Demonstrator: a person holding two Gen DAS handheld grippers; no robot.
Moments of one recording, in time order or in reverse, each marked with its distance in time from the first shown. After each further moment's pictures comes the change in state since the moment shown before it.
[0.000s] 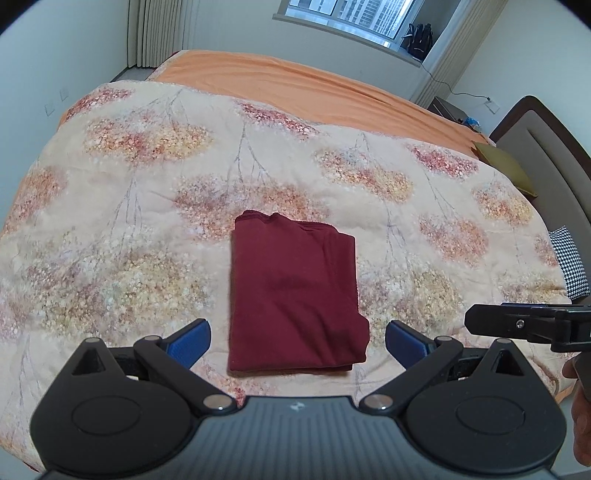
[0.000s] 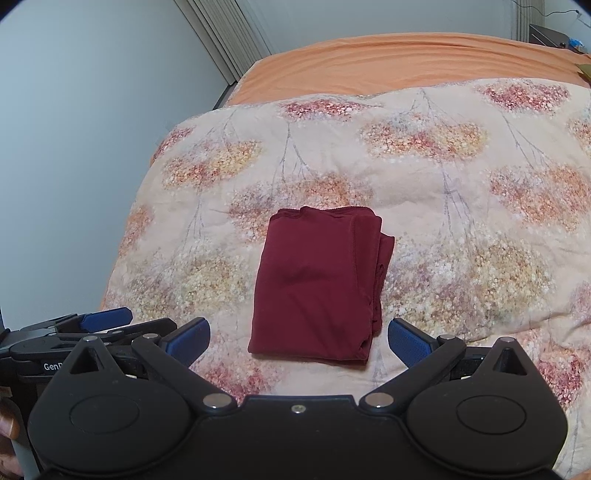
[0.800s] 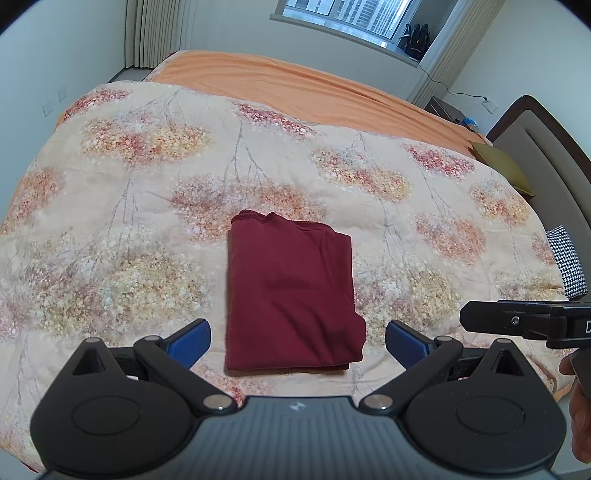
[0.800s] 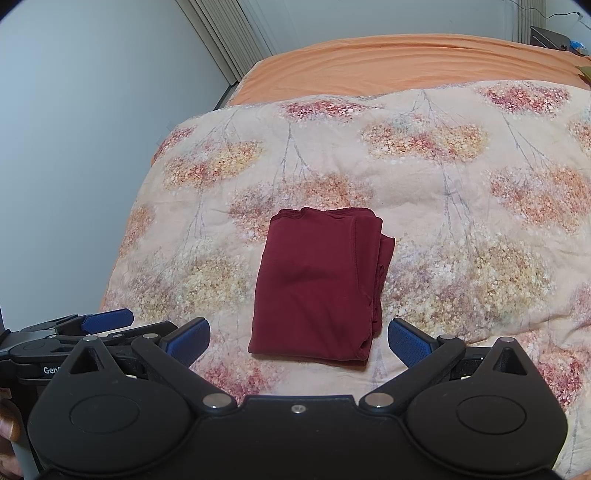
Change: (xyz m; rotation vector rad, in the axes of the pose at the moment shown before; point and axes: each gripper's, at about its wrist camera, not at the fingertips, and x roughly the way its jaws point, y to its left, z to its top) left arm -0.002 -0.003 -0.001 0.005 -0.003 -0.005; right arm 0.000 0.000 0.000 -0.001 -0.002 0.001
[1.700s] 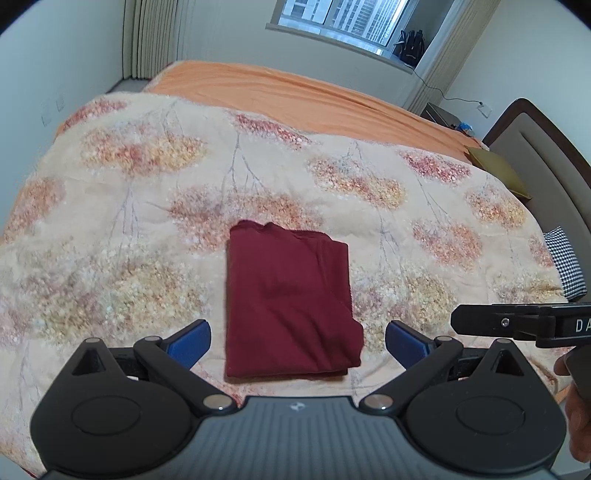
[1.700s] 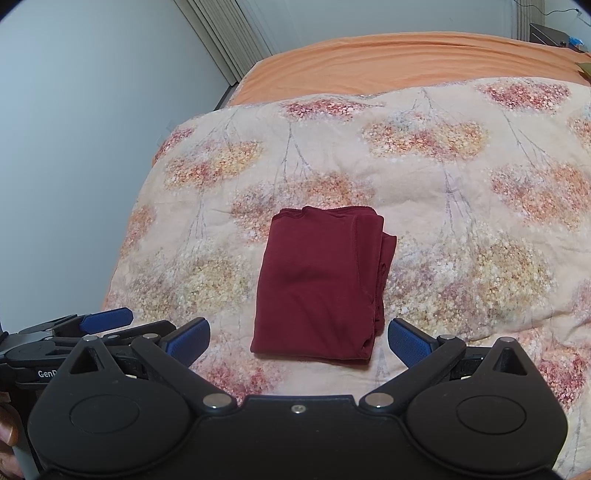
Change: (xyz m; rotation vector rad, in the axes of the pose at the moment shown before) left arm -0.008 -0.002 -0.002 0.021 -0.045 0.001; right arm 0.000 0.002 -0.001 -0.001 -0.002 0.003
